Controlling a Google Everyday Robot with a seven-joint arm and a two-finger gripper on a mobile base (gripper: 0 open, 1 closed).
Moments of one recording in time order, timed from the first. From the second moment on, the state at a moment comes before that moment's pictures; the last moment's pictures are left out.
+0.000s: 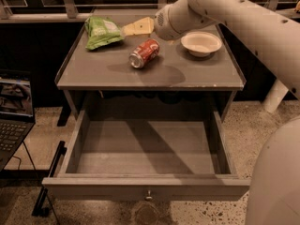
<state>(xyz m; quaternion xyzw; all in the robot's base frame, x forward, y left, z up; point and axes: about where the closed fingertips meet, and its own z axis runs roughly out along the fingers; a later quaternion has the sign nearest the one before) 0.743 -0.017 0.915 -0.14 0.89 0.27 0.35</state>
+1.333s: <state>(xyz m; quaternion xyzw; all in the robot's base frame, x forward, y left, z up) 0.791 0.021 0.881 -0.14 0.90 0.25 0.33</state>
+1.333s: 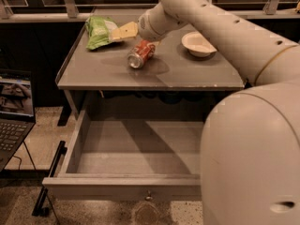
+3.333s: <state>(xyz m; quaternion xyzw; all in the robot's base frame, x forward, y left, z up) 0.809 0.001 0.840 -0.12 0.92 0.18 0.33</state>
